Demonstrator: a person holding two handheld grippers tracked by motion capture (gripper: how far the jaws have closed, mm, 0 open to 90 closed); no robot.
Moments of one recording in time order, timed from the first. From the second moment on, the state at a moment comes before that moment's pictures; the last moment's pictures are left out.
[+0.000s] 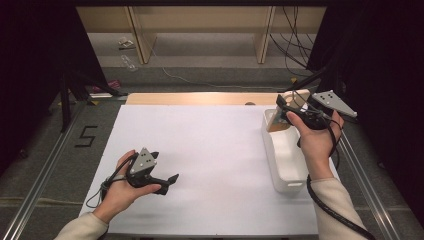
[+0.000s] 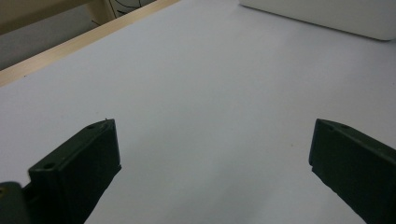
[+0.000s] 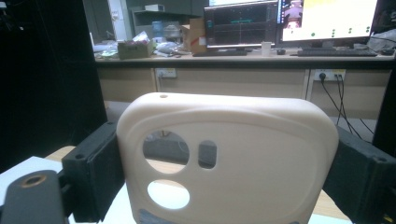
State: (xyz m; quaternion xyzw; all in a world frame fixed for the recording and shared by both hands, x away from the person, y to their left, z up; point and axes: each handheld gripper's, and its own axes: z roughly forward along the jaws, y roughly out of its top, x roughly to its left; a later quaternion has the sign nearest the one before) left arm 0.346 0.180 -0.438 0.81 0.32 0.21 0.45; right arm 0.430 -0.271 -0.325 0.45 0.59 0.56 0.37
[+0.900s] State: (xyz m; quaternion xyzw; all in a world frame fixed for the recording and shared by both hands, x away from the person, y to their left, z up) left arm 0.346 0.180 -0.438 0.81 0.33 0.21 0.45; right arm 0.434 -0.274 -0.327 0.45 0.59 0.55 0.38
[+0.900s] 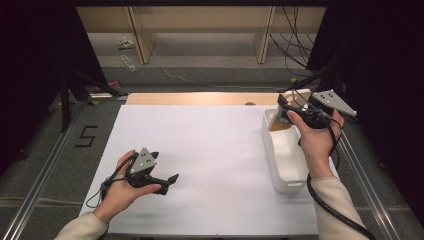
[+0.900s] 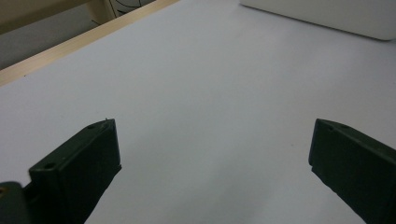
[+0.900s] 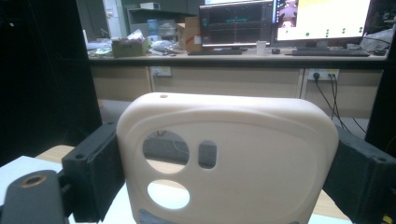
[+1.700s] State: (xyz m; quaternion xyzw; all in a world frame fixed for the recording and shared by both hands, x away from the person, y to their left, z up) left arm 0.346 0.181 -0.438 0.81 0.33 0.21 0.45; right arm 0.443 -0.275 -0.330 0.45 0.59 0.54 0.39
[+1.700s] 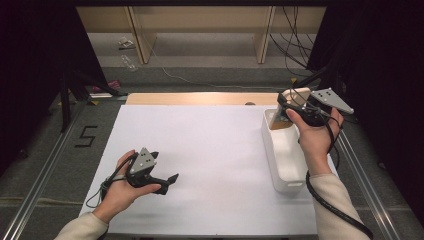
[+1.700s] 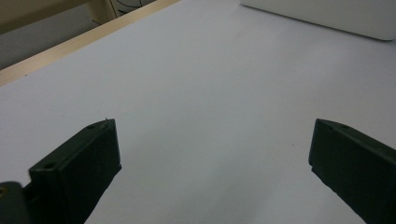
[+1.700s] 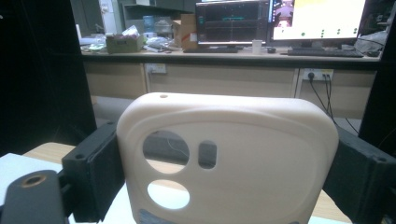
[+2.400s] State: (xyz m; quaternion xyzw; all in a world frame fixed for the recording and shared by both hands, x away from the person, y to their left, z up) left arm 0.346 0.180 -0.438 0.81 0.33 0.21 0.45; right arm 0.449 -0.276 -0.332 0.46 0.60 0.53 0.39
